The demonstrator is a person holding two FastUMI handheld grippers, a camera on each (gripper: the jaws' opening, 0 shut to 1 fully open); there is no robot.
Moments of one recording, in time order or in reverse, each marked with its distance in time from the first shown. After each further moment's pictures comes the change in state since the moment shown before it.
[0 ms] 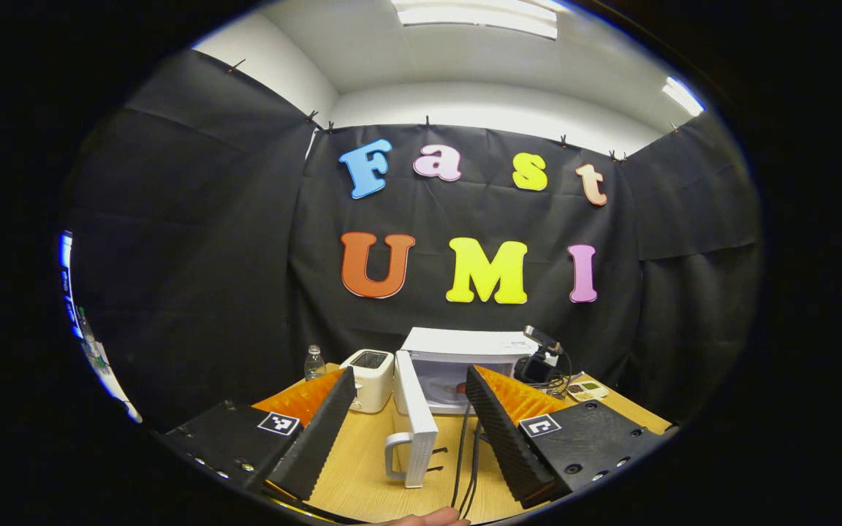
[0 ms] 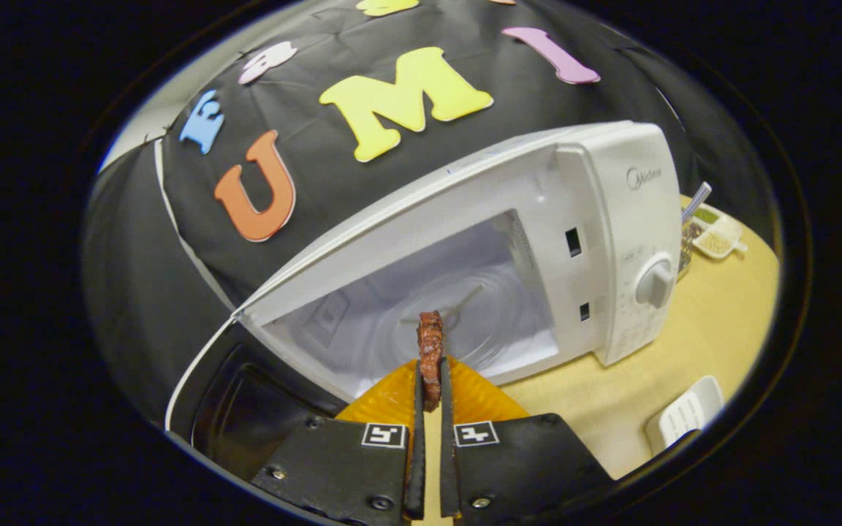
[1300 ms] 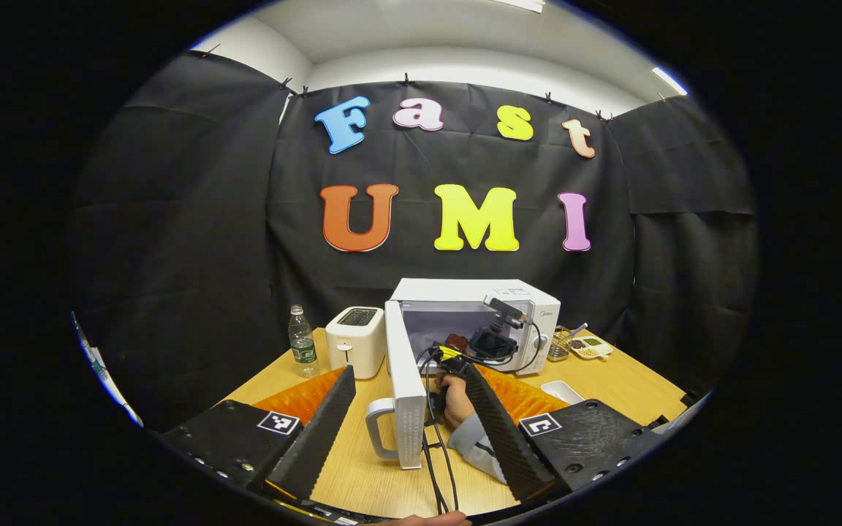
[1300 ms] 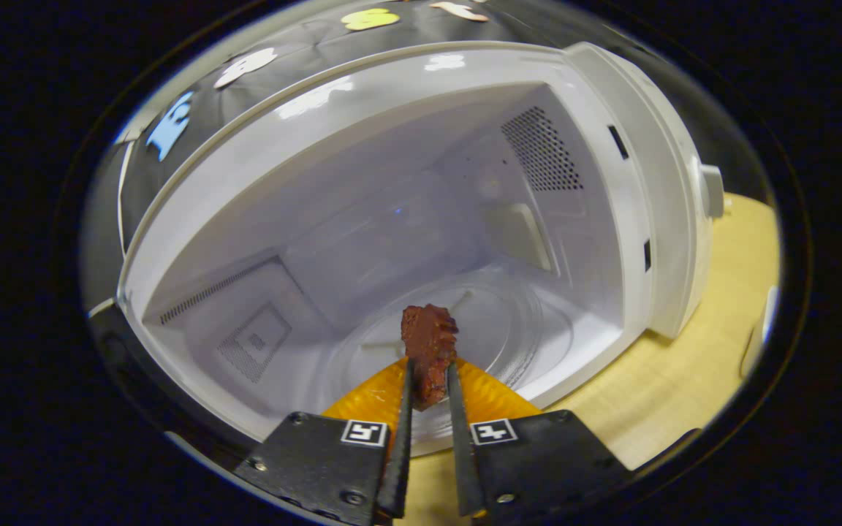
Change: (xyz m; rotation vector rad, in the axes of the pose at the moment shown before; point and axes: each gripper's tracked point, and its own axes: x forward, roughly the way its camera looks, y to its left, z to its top) left arm 0.022 0.007 -0.069 0.061 0.168 -0.043; right arm 0.090 -0.011 -0.023 -0.068 -0.224 -0.258
